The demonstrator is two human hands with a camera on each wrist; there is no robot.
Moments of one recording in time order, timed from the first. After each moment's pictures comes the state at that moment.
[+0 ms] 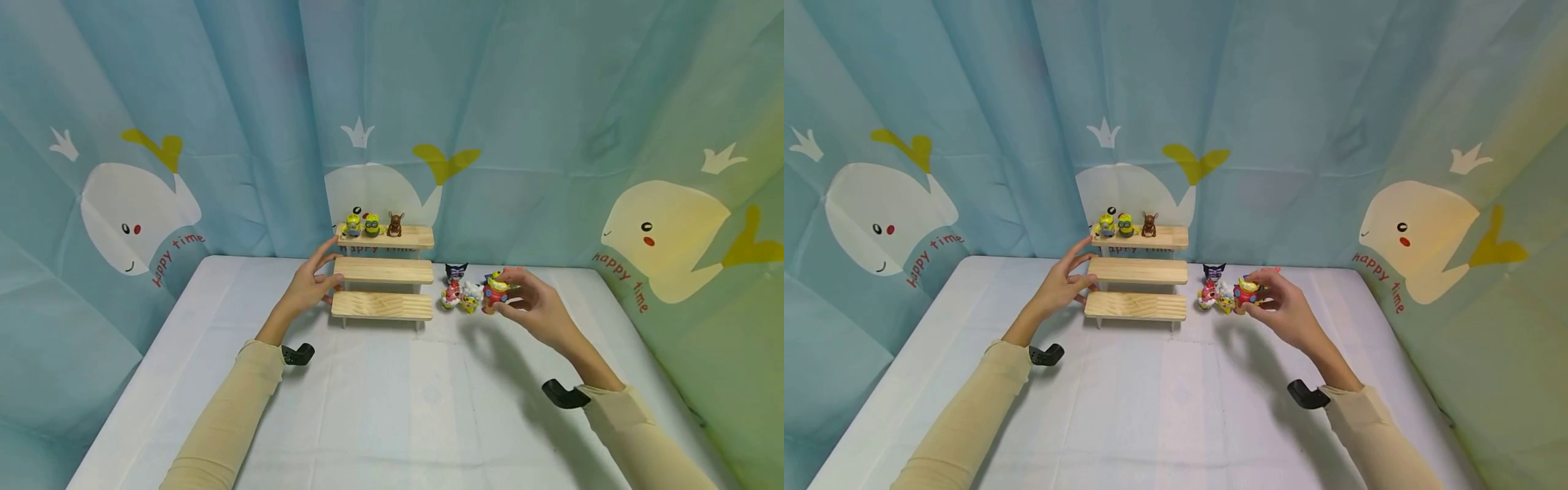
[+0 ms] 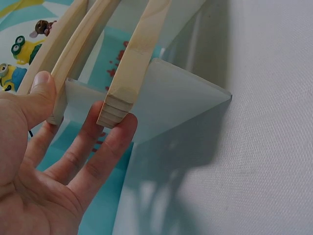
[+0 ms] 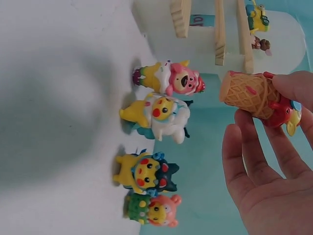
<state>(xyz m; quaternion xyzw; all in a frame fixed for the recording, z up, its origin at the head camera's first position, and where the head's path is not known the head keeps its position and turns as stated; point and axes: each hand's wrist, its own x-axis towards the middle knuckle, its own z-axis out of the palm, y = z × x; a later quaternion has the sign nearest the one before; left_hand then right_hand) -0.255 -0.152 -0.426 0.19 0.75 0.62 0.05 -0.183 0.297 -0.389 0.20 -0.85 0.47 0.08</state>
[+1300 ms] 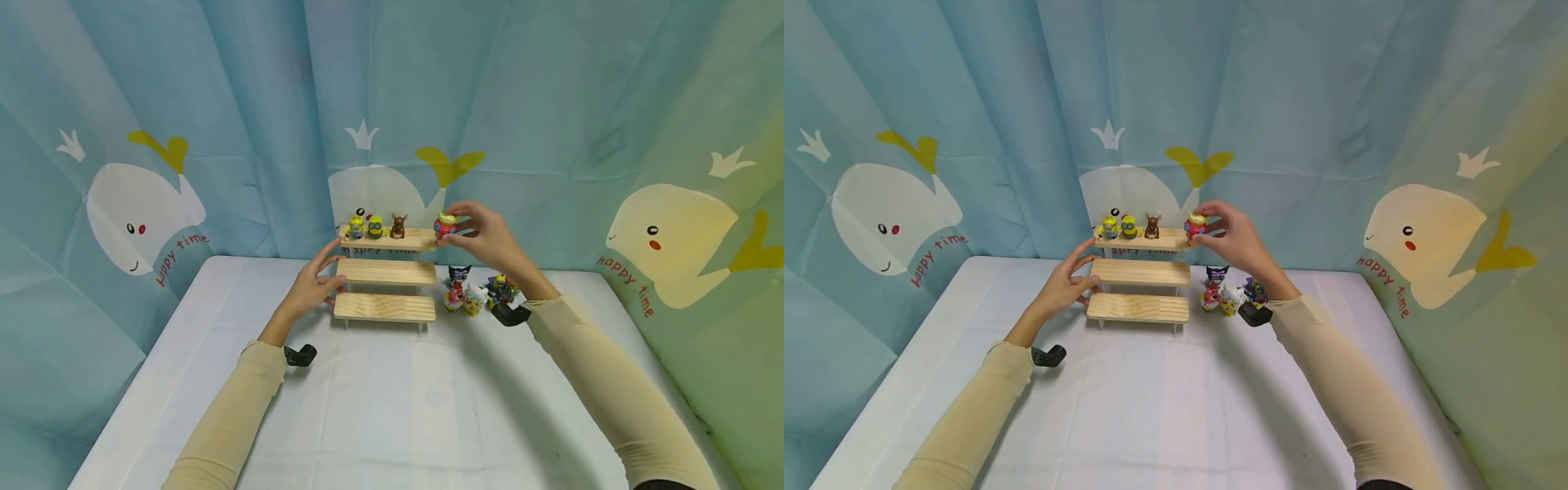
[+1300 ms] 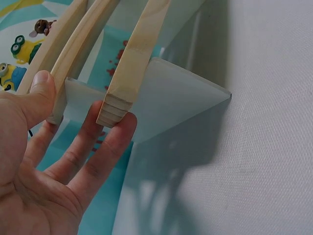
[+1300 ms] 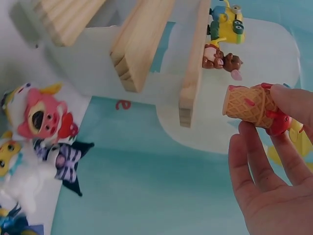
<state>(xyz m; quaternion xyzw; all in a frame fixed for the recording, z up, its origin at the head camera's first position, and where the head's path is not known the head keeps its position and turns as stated) -0.254 -0.153 -0.427 0.20 0.74 0.64 0.06 -0.279 0.213 -0.320 0.23 -0.86 0.45 0.07</state>
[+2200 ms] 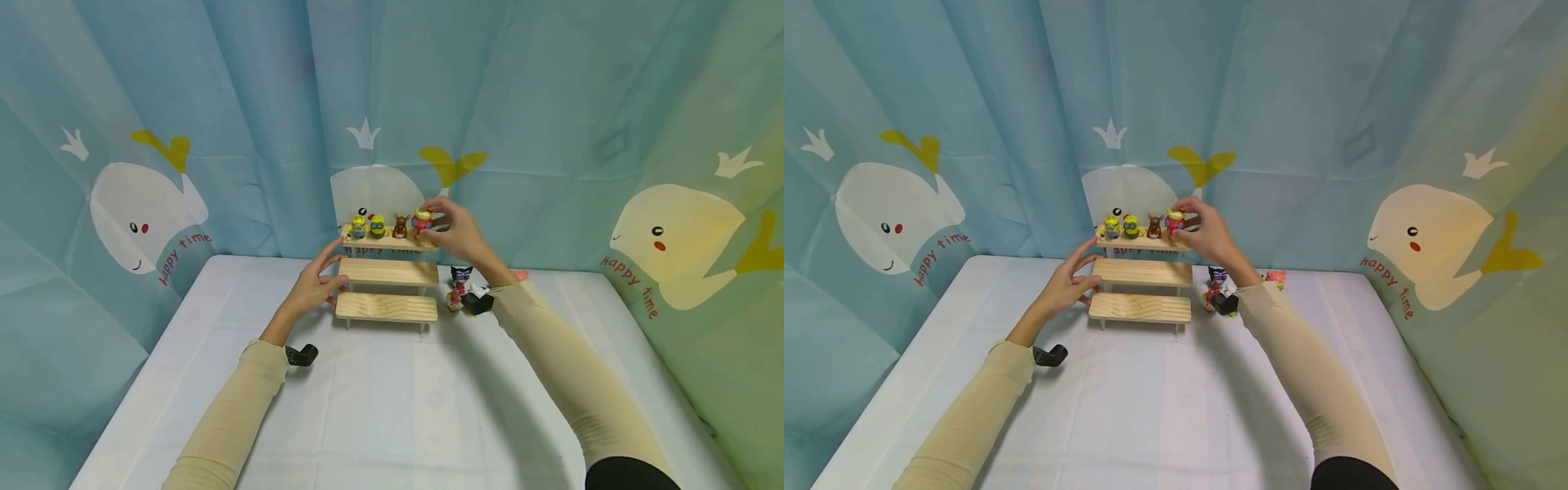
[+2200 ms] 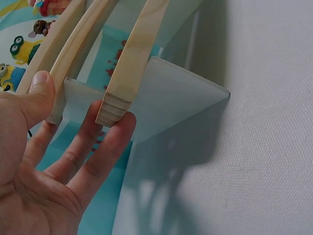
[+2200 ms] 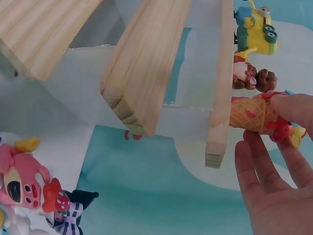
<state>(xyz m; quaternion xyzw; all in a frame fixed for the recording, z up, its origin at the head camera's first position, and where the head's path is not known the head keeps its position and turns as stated) -0.255 -0.153 -0.426 0.18 0.75 0.63 0.06 -0.315 0.172 -0.338 0.24 -0.85 0.46 0.07</state>
